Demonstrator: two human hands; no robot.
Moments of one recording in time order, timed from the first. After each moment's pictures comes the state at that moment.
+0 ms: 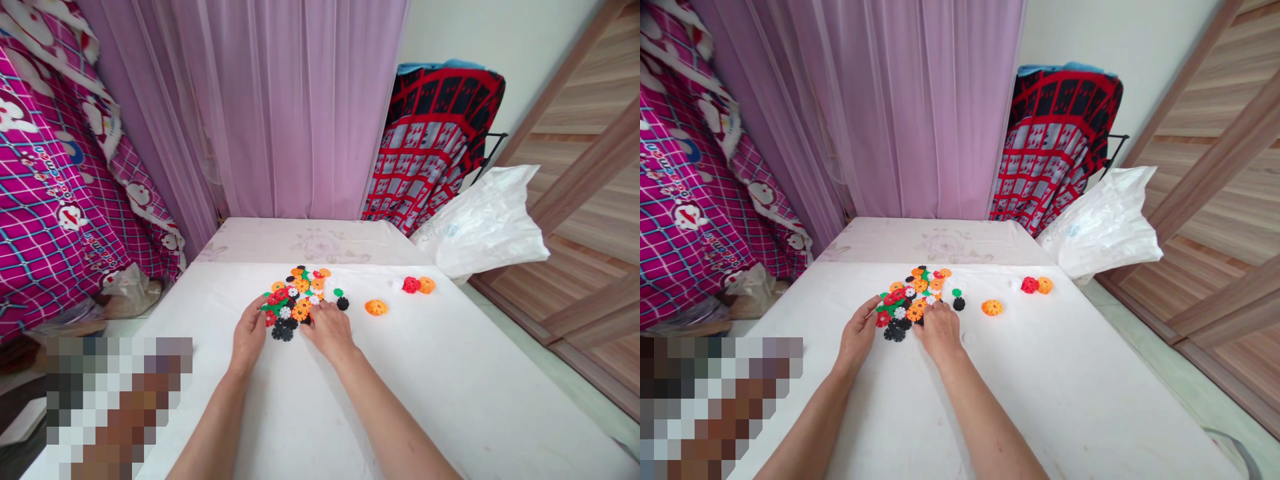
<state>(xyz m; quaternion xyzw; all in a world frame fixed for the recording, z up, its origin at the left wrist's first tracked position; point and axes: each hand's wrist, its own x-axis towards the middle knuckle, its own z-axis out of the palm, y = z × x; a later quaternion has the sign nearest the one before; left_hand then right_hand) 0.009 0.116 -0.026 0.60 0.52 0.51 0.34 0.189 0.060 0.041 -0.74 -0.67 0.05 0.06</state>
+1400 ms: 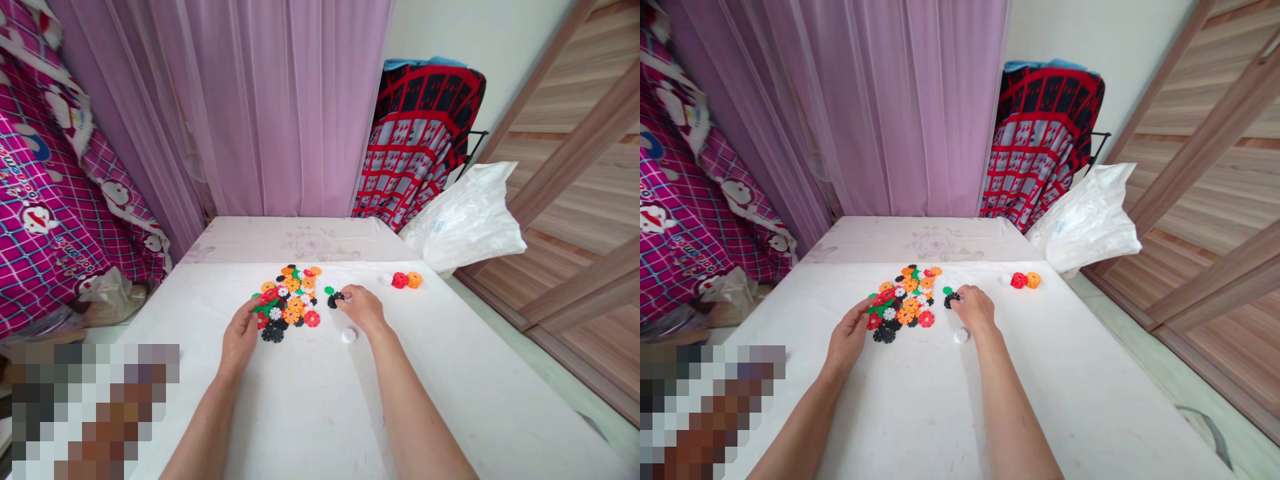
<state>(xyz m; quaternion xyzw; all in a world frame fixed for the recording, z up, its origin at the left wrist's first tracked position) 0.009 0.116 -0.027 0.61 0.52 0.49 0.33 0.285 0.065 0.050 -0.83 -0.52 0.10 0.14</state>
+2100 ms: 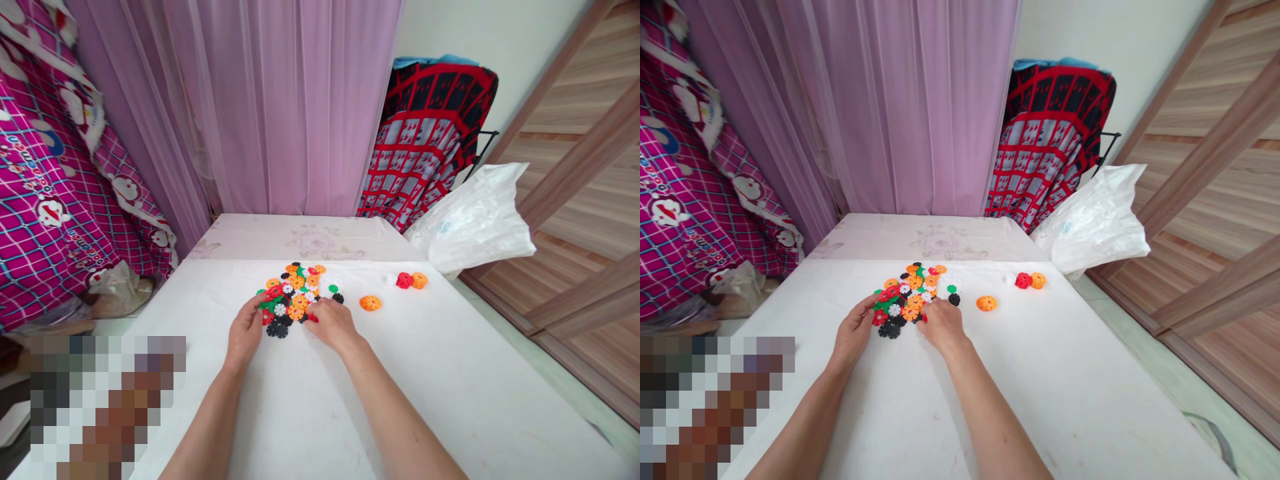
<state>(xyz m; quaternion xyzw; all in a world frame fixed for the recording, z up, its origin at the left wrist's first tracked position) 0.011 0.117 -0.027 0.61 0.51 0.50 0.34 0.210 0.059 0.048 -0.73 -0.68 0.09 0.05</state>
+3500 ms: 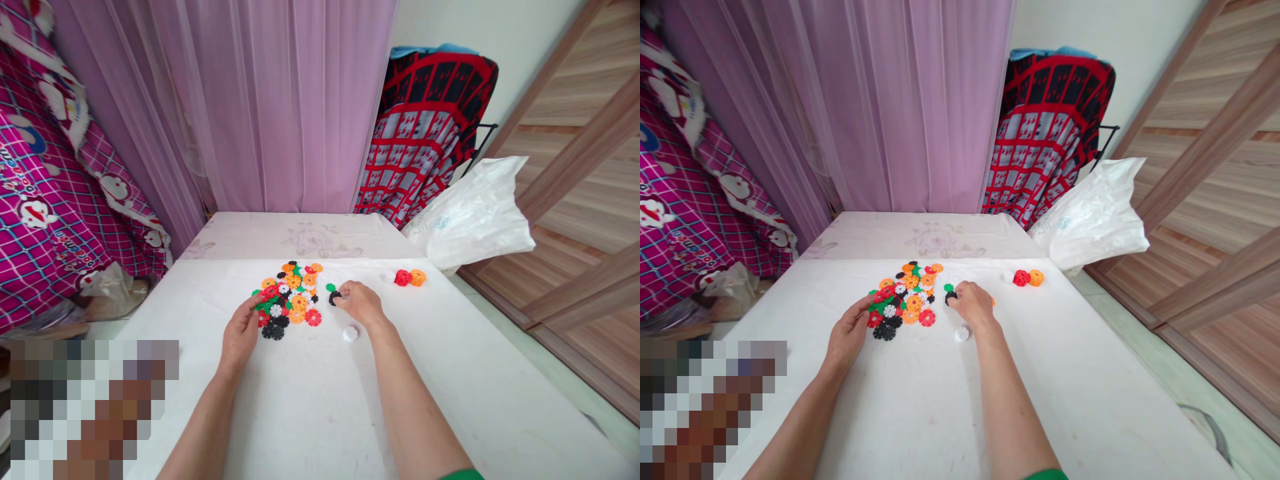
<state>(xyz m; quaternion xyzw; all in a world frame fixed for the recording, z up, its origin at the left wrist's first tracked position) 0.010 0.115 -0.026 0.62 0.51 0.49 0.33 0.285 0.076 0.047 -0.83 -0.52 0.13 0.15</state>
